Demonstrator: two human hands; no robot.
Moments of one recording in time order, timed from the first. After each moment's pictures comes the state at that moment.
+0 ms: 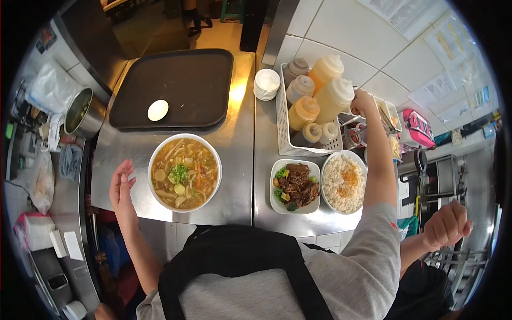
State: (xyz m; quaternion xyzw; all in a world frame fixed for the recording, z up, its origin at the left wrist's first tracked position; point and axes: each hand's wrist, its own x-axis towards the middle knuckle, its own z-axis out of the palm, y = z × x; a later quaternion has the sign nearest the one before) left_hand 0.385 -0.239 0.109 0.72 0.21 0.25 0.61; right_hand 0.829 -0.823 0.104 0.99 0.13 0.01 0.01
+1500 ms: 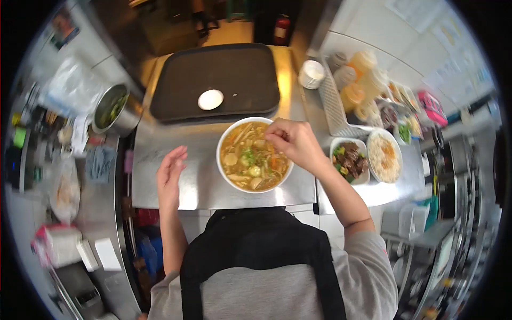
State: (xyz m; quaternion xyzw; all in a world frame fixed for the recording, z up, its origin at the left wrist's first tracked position) left_hand 0.373 -0.145 0.089 0.72 0.08 0.13 0.67; right_hand 0.491 -0.429 0.152 0.87 0.30 -0.04 -0.40
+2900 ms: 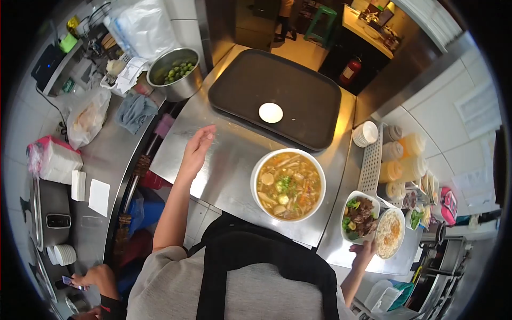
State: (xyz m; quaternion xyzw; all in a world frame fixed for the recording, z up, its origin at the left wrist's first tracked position) left_hand 0.400 -0.097 0.068 0.74 0.18 0.18 0.62; right_hand 0.418 -0.638 0.054 0.73 -0.18 0.06 -0.66
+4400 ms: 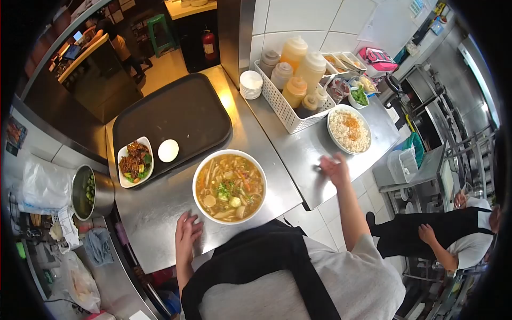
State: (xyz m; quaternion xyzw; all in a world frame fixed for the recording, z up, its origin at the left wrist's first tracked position) left_hand 0.369 -0.143 0.021 0.65 0.17 -0.14 0.73; right_hand 0.425 -0.657 0.005 0.39 -0.35 0.06 -0.85
